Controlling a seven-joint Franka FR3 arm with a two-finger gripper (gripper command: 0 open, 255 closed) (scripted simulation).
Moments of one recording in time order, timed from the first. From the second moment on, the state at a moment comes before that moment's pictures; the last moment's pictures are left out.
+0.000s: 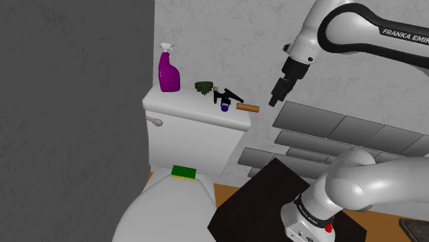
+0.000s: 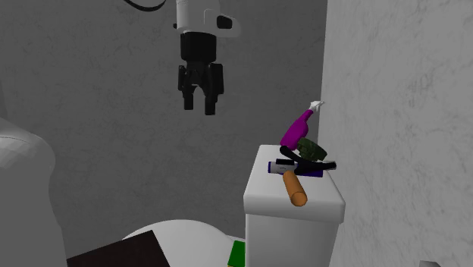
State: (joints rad) arm -0.01 -0.74 -0.01 -2.39 0.06 1.64 -0.12
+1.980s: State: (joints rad) arm -0.04 0.07 -0.20 -2.02 0.15 2.09 -0.47
